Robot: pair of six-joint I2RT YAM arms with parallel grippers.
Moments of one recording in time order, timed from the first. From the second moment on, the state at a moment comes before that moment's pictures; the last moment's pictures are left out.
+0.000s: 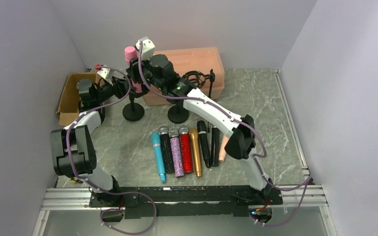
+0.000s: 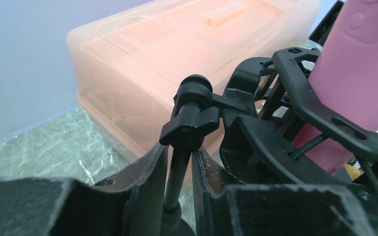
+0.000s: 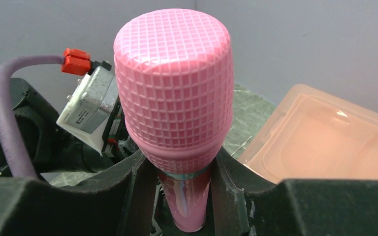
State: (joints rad) left arm 0.19 1.59 0.92 0.69 0.96 -0.09; right arm 0.92 2.15 2.25 -0.12 0.09 0.15
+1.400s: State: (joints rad) left arm 0.31 1.33 0.85 0.30 0.79 -0.01; right arm 0.94 2.15 2.18 -0.04 0.11 0.12
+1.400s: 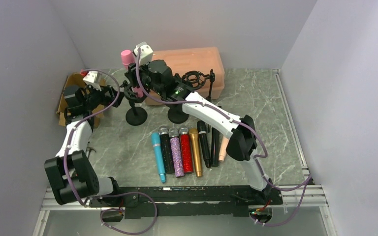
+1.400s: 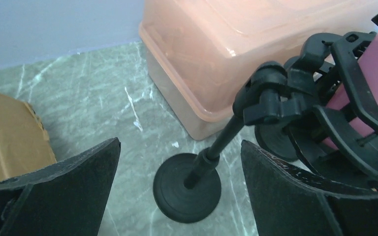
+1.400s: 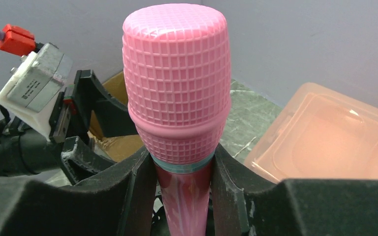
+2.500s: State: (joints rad) left arm 0.32 1.21 1.21 -0.60 0.74 0.32; right arm 0.79 1.53 1.75 -0.54 0.52 0.28
